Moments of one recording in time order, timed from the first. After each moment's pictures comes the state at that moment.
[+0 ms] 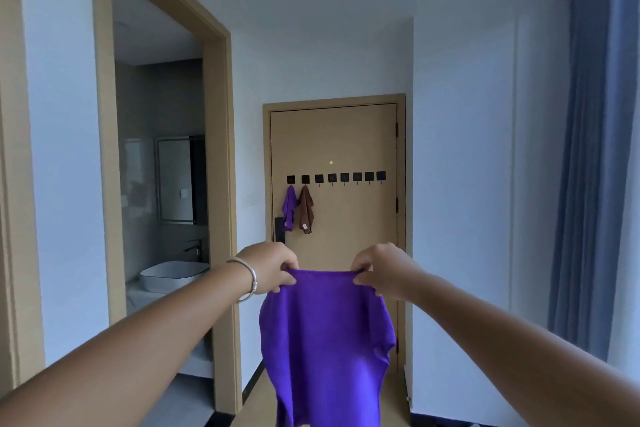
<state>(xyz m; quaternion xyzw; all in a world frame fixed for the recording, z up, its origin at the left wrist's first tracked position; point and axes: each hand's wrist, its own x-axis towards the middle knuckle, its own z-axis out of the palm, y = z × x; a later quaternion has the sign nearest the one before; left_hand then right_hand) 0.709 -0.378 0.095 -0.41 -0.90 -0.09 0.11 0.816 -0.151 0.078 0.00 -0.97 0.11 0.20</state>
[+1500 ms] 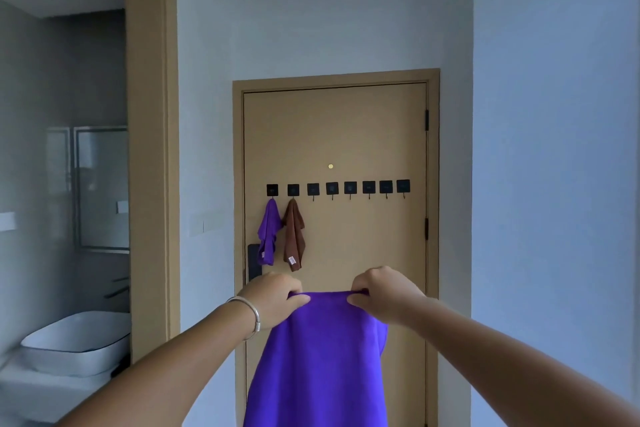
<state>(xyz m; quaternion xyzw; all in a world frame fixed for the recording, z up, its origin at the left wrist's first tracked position) 0.123 -0.135 0.044 -0.44 -0.87 -0.13 0.17 0.245 0.072 0.056 -0.03 -0.98 0.03 0.20</state>
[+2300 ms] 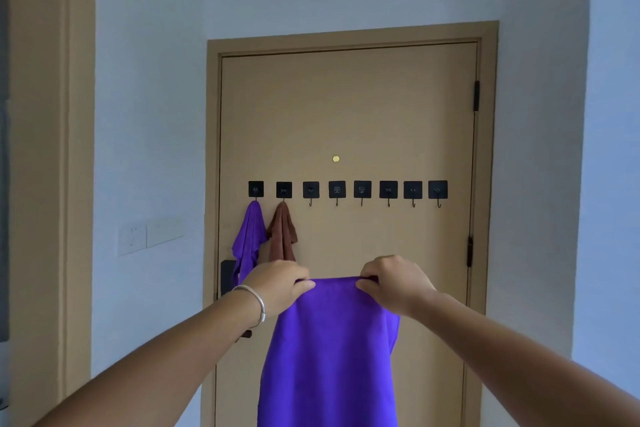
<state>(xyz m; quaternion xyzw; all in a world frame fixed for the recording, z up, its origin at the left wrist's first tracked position) -0.197 0.074 0.051 -0.45 -0.86 -0.13 0.21 -0.077 0.289 0.063 -0.03 -0.96 0.01 0.26</state>
